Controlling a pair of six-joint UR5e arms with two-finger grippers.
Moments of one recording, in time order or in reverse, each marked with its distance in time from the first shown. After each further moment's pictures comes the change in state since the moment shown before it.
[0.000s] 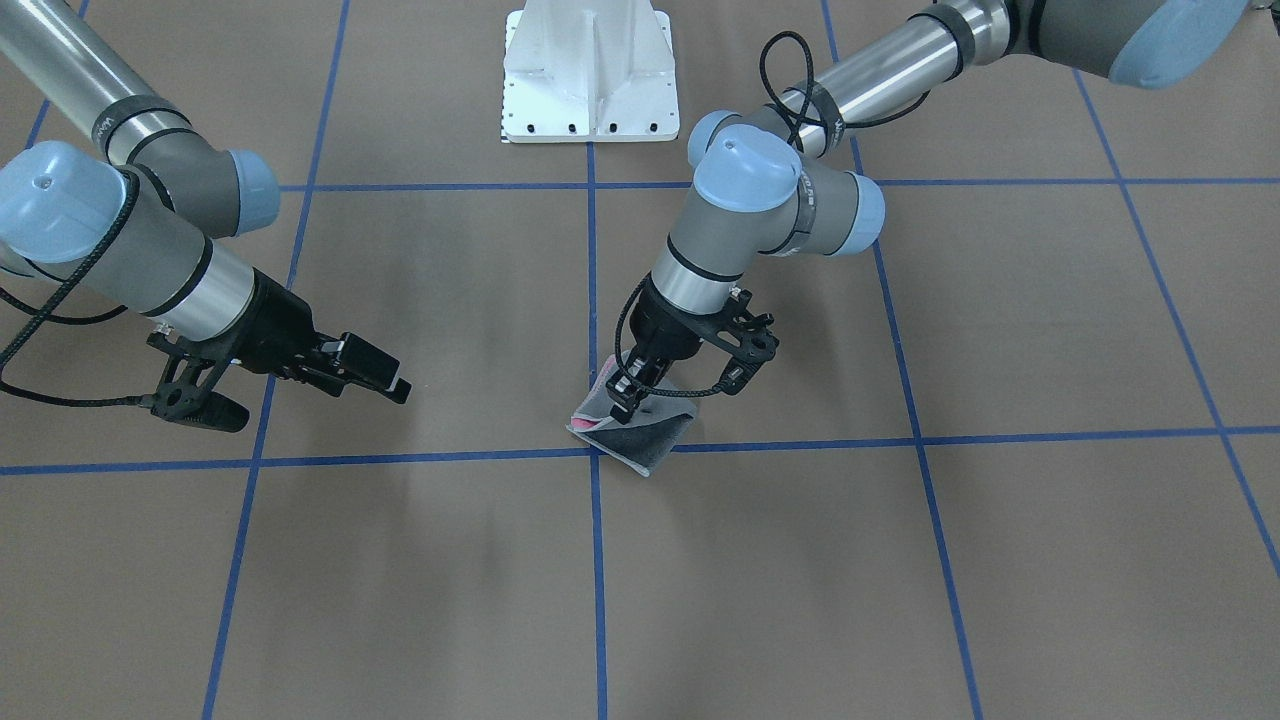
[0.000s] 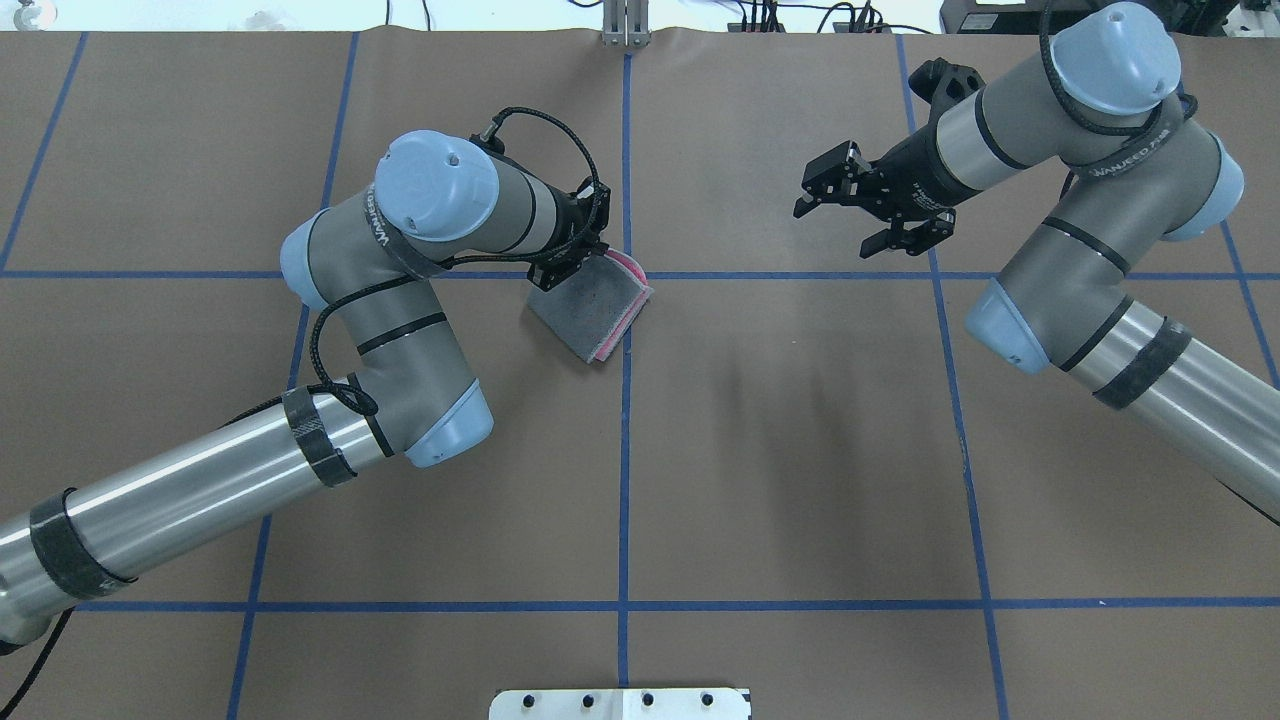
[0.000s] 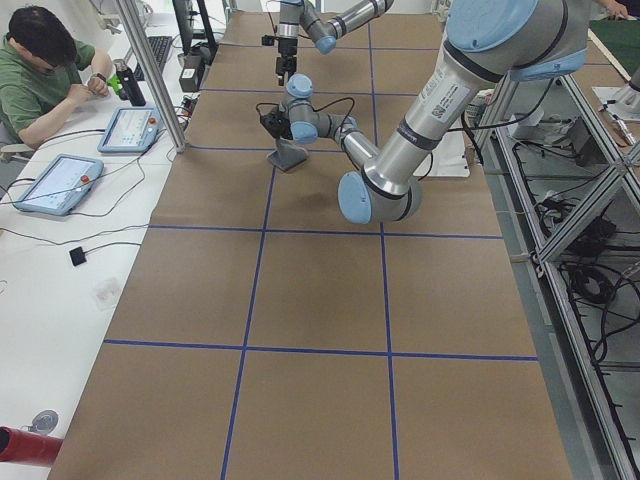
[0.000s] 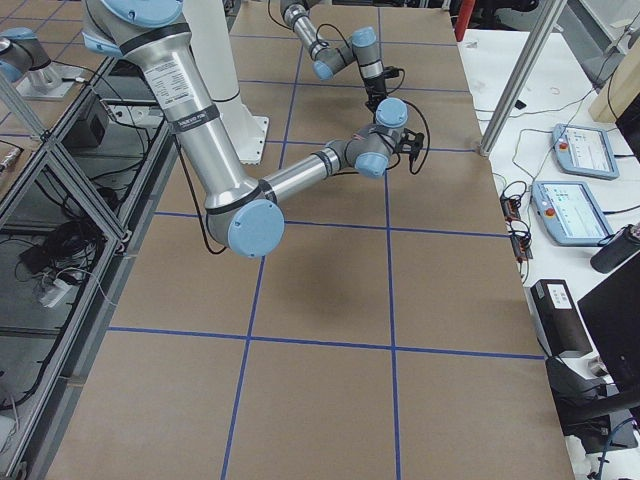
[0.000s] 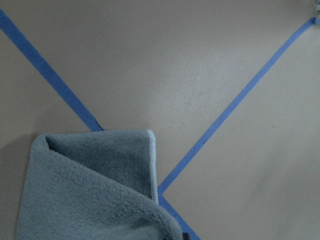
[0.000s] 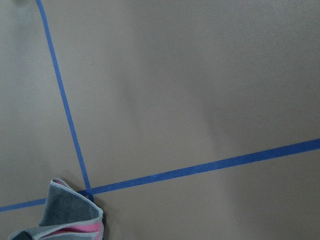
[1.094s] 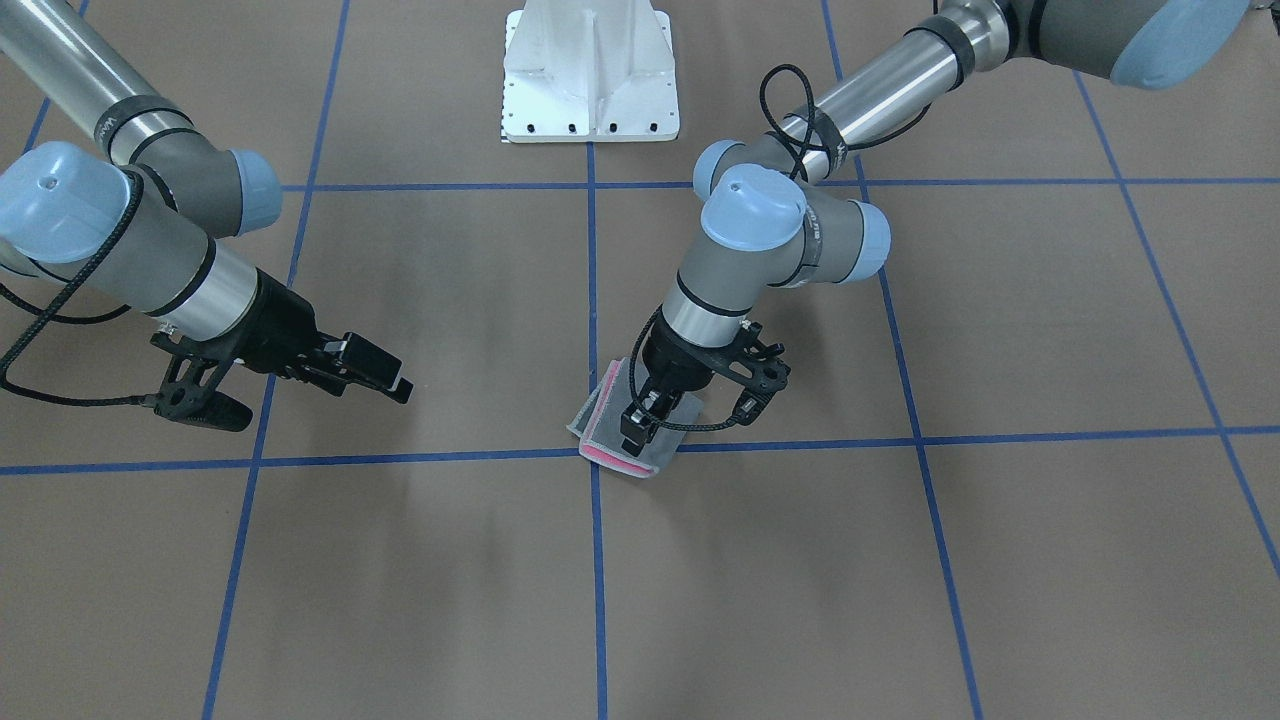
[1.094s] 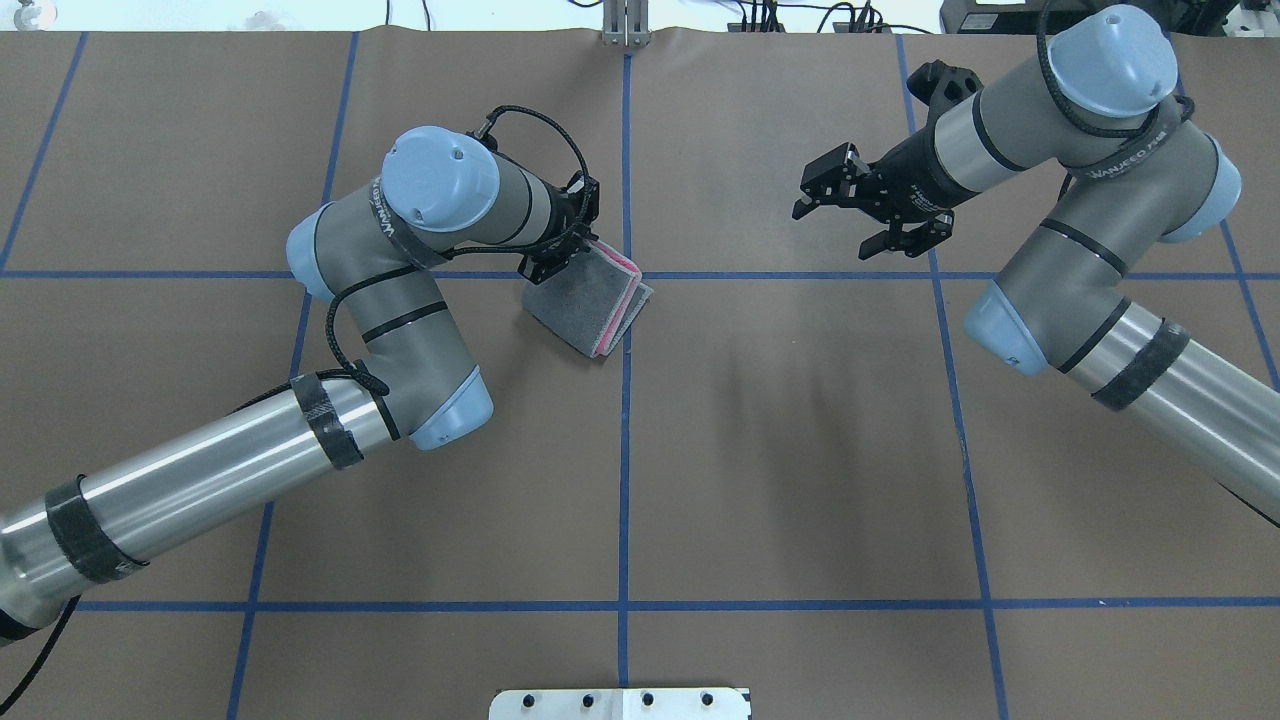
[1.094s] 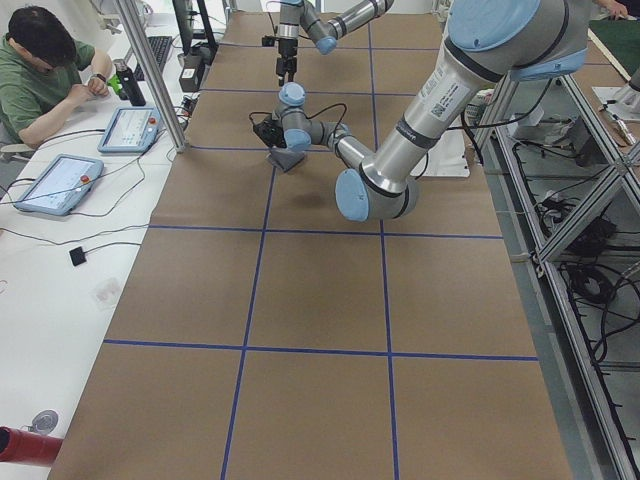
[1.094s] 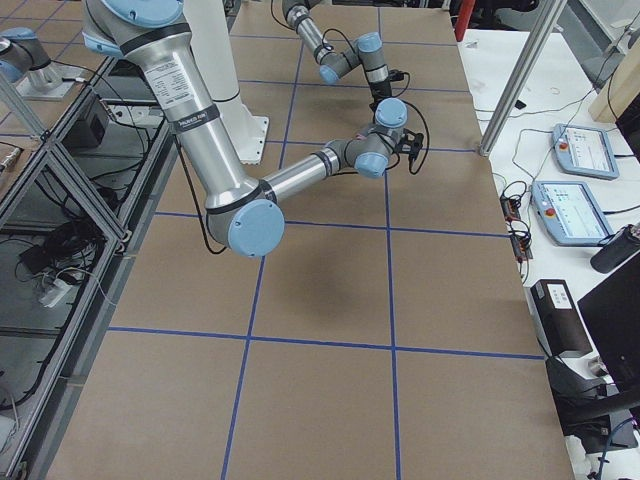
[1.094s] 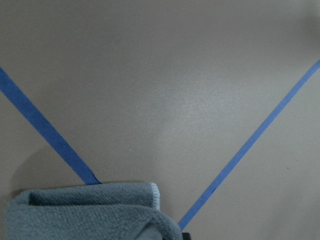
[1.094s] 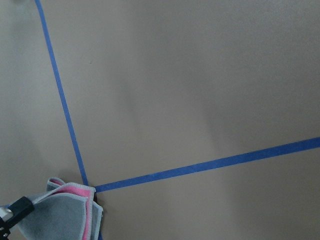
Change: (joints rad) left arm -0.016 -0.021 0.082 -0.025 0.002 0.002; right arm -0.004 0.002 -0.001 -0.001 -0.004 0.002
